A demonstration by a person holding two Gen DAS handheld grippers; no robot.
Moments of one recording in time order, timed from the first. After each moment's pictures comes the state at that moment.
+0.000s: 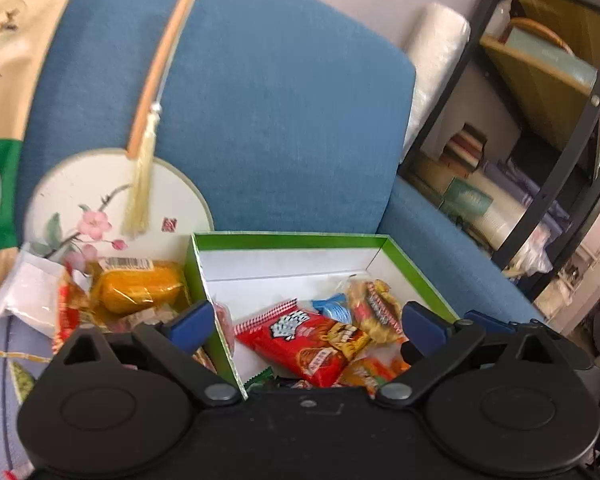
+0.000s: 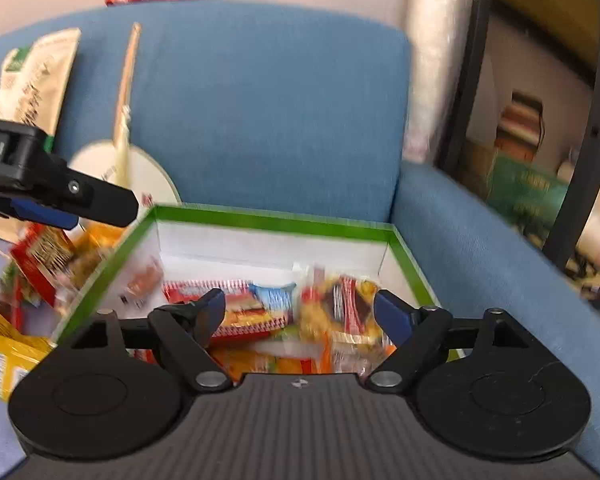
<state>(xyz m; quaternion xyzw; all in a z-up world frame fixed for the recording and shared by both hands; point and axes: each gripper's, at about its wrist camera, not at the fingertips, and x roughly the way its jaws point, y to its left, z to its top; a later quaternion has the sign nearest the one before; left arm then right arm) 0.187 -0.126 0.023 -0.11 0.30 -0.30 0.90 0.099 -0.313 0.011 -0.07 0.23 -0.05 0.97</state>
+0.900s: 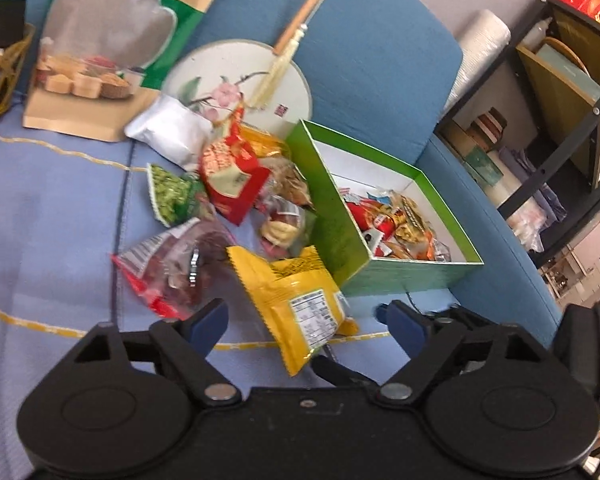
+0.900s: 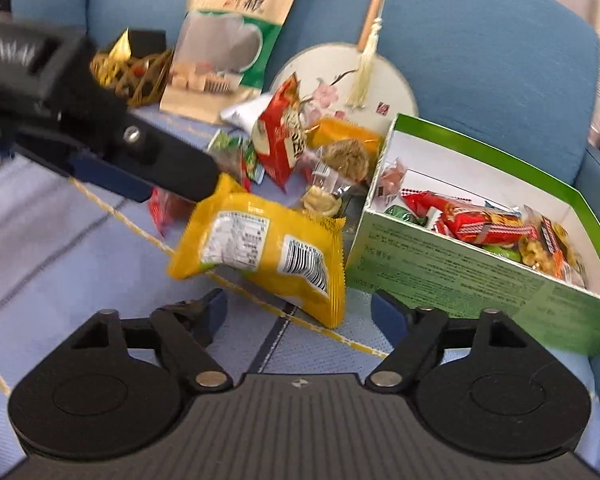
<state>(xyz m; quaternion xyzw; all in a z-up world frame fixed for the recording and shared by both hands) 0.104 -0.018 -0.035 -0.17 0.38 -0.28 0.86 0.062 -0.191 -0.058 -0.13 0.33 0.14 0.92</state>
